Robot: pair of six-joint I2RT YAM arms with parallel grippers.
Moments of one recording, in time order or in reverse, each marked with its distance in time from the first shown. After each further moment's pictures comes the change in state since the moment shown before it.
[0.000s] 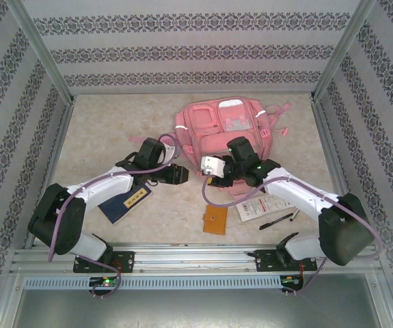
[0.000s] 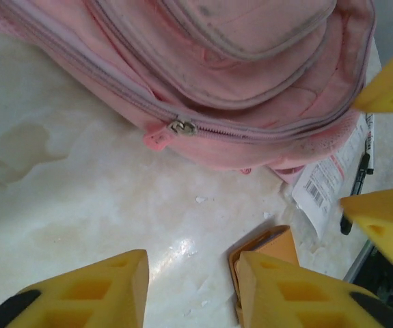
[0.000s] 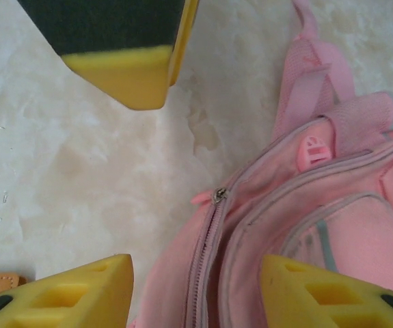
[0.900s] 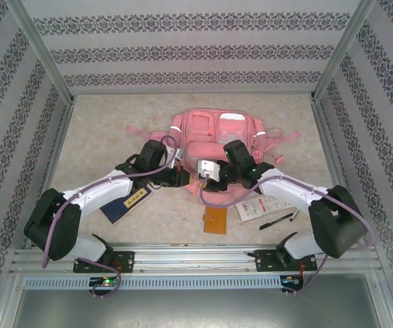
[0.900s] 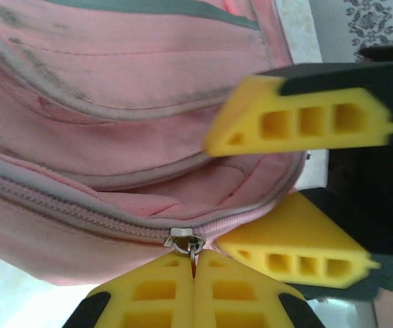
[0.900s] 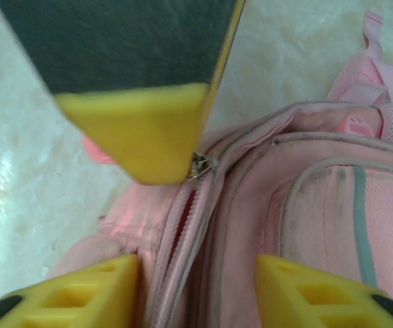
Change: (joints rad) left arm -0.048 -0.044 -0.009 0.010 0.107 -0.146; right arm 0.008 0.060 -0.048 0.123 -0.167 0.048
